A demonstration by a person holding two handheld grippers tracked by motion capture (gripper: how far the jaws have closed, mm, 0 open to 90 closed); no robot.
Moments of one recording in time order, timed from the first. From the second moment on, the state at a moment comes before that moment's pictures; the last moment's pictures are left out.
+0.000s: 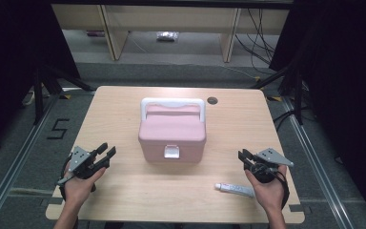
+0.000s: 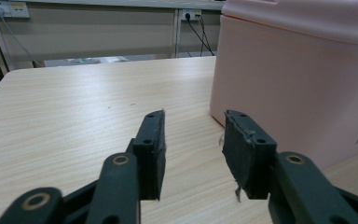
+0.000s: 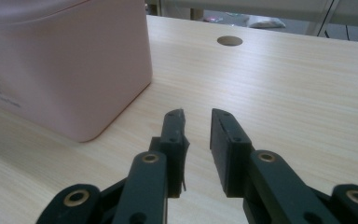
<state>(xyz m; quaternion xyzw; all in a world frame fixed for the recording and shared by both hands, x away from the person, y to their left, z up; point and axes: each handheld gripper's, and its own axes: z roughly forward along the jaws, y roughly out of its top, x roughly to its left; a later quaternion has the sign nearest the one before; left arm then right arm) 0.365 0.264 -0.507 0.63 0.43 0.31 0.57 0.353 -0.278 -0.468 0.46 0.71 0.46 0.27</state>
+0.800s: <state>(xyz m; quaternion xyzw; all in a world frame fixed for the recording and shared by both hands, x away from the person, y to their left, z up) 0.384 0.248 -0.479 0.66 0.40 0.28 0.57 0.375 -0.252 -0.449 0.42 0.74 0.46 0.25</state>
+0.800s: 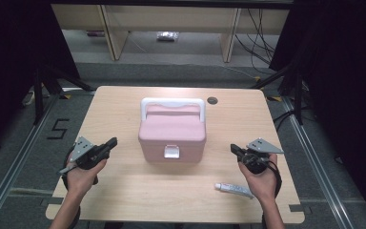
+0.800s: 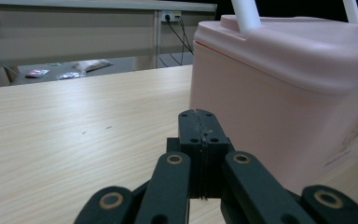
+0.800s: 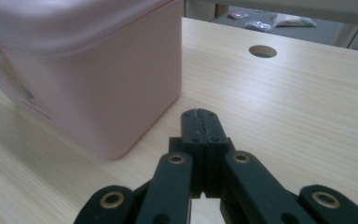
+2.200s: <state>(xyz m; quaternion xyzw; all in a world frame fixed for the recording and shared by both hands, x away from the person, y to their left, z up) 0.472 0.158 -0.463 0.73 0.34 0.22 0.55 0.386 -0.258 -0.451 0.43 0.75 0.44 0.24</state>
